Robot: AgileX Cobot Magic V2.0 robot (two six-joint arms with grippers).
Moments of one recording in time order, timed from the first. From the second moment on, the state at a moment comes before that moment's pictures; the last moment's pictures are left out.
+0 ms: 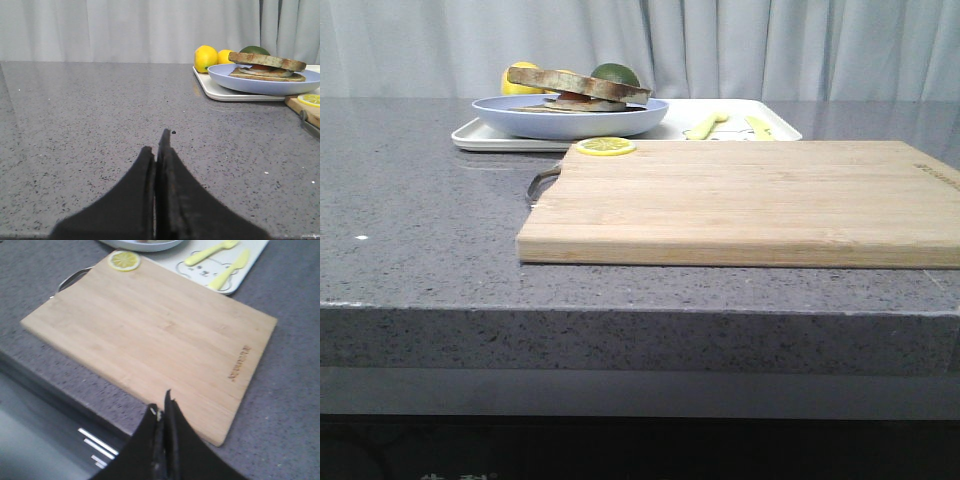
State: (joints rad) left arm -0.06 0.00 0.00 -0.07 0.08 0.06; right arm 0.43 0.53 -0.79 -0.07 0.82 0.01
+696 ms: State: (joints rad) left arm -0.06 0.00 0.00 -0.07 0.08 0.06; right arm 0.00 -0.01 0.01 0.01 0.10 0.01
